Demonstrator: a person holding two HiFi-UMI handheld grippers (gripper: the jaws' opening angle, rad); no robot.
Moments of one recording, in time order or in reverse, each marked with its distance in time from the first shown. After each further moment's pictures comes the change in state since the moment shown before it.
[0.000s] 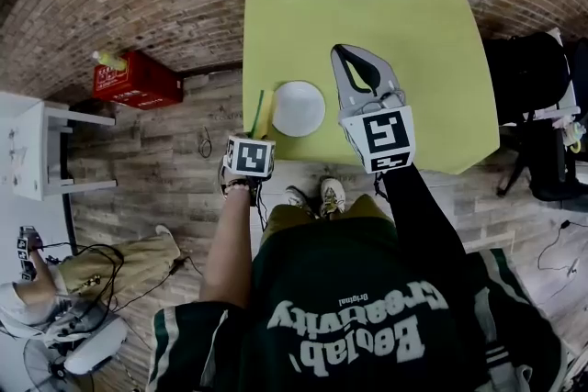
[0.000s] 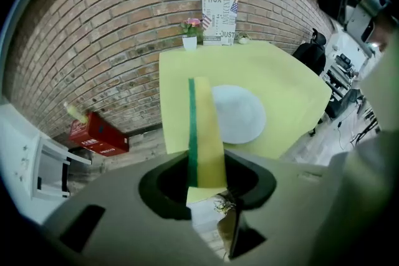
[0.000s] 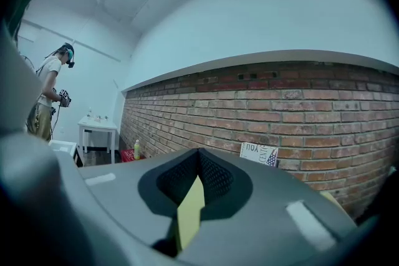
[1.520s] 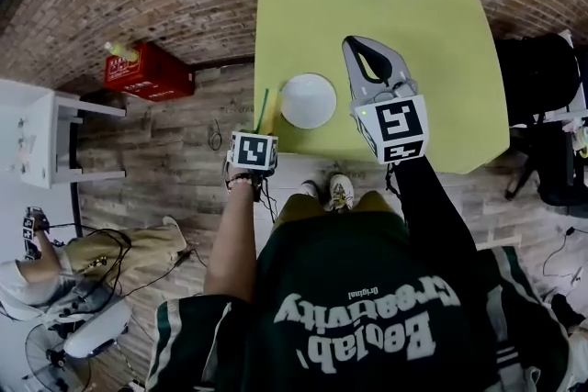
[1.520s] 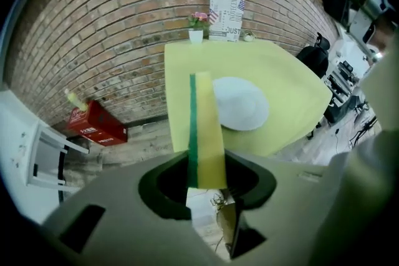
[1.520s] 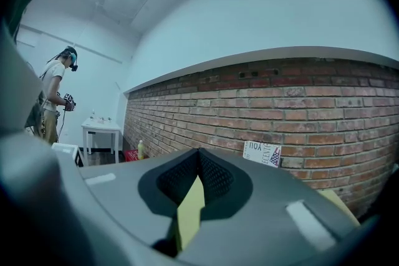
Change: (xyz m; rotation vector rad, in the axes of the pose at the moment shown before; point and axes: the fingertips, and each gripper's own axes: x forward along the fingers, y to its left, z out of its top) left arm -0.003 0.007 -0.024 -0.055 0.040 -0.003; right arm -0.003 -0.001 -0.001 0.016 0.007 0.029
